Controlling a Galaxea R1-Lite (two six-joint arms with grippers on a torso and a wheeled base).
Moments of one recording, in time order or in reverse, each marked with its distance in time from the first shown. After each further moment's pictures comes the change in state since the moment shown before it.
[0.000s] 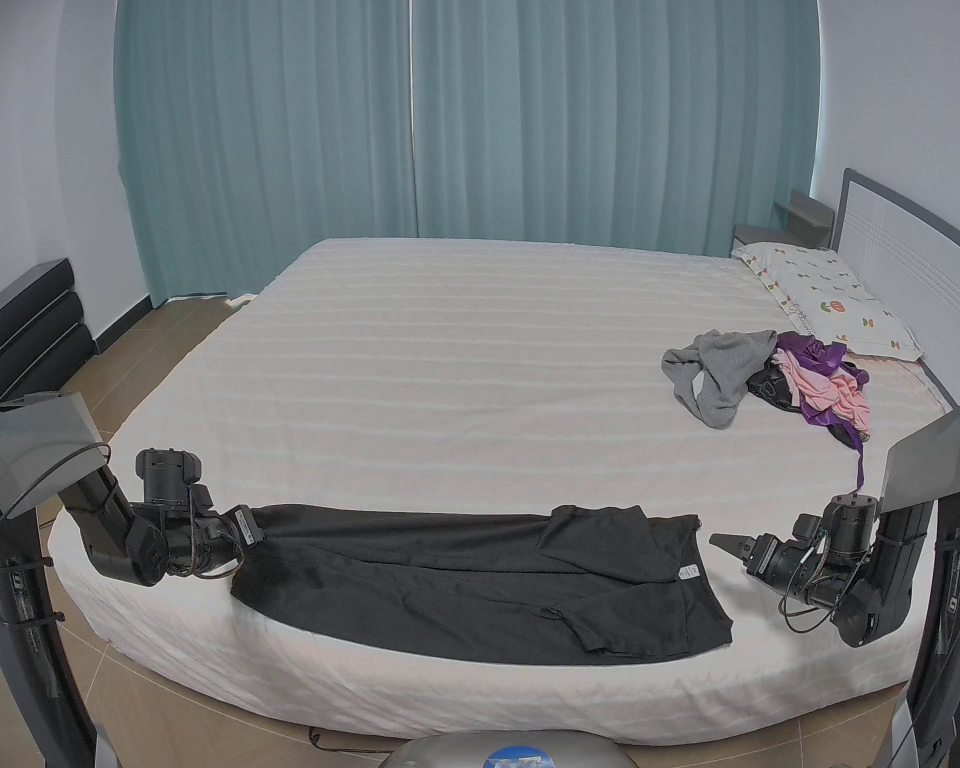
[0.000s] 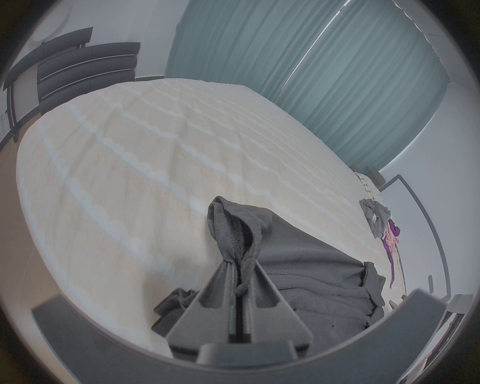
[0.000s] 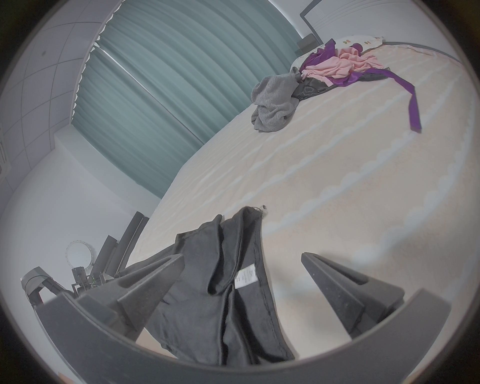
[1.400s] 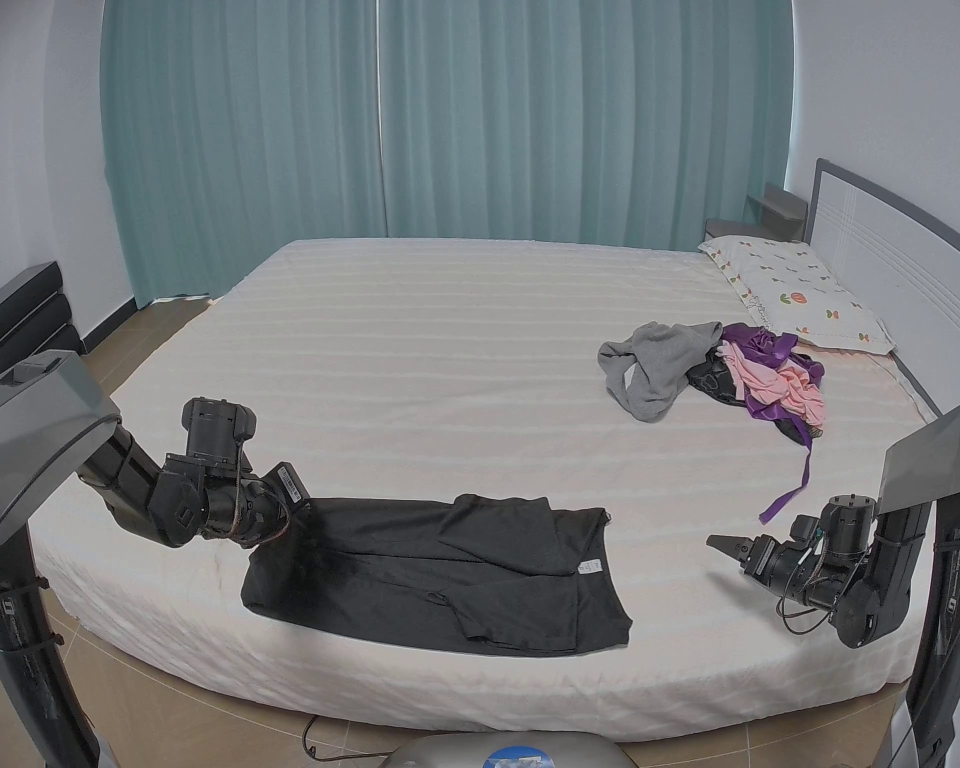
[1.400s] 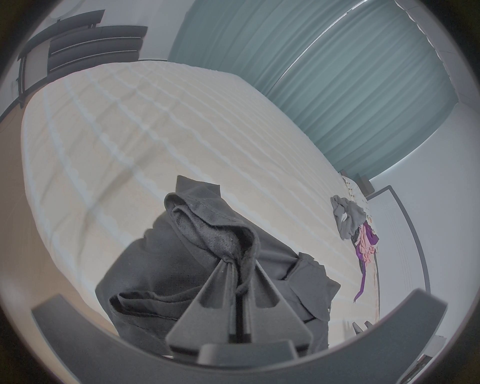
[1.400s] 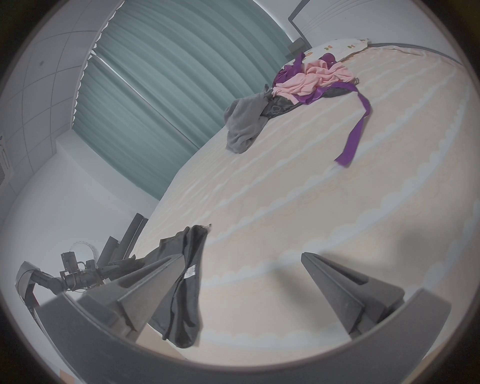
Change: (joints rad) left arm -0.196 -0.104 -0.189 0.289 0.099 -0.269; right arm 0.005 0.003 0.000 0.000 0.001 0.007
